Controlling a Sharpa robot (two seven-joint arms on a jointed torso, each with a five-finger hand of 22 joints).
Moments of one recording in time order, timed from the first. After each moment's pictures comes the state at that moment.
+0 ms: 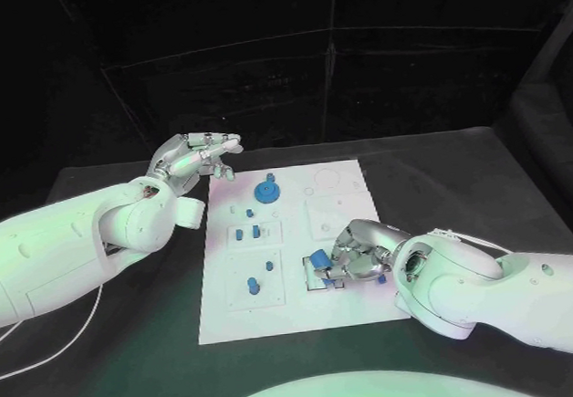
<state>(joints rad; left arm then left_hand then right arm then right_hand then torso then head) 1.22 -0.81 -0.09 1.38 0.00 -0.18 0.40 1.30 -0.06 0.31 -0.02 0.05 0.98 0.19 0.16 0.07 1.01 0.12 0.33 0.07 1.21 0.03 1.06 0.44 0.17 1.21 0.13 0.60 0.64 1.02 -0.92 -0.09 1.92 -1.34 -0.43 -0.55 1.23 -0.04 -0.18 0.29 0.57 1.04 0.06 0.44 0.19 1.36 -0.02 1.28 1.10 1.47 -0.08 1.44 1.27 0.10 1.36 0.04 1.40 1.15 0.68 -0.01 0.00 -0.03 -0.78</state>
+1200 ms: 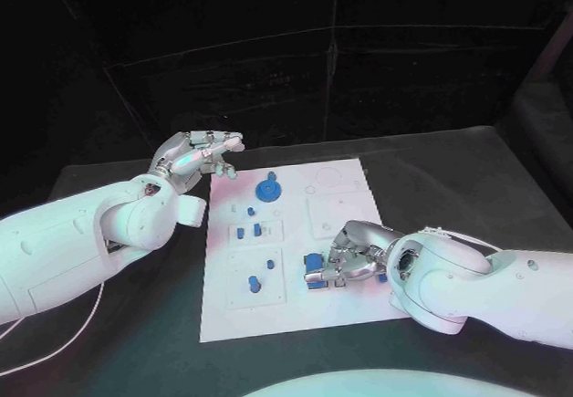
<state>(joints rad) 1.22 -0.81 -0.09 1.38 0.00 -0.18 0.40 1.30 -0.06 0.31 -0.02 0.05 0.98 0.19 0.16 0.07 1.01 0.12 0.33 0.07 1.21 0.03 1.06 0.44 0.17 1.21 0.13 0.60 0.64 1.02 -0.88 -0.09 1.87 -1.32 -0.39 -0.58 0.99 -0.20 -0.20 0.30 0.08 1.06 0.05 0.43 0.24 1.36 -0.02 1.23 1.10 1.47 -0.08 1.45 1.26 0.10 1.36 0.03 1.39 1.13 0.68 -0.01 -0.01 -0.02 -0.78</state>
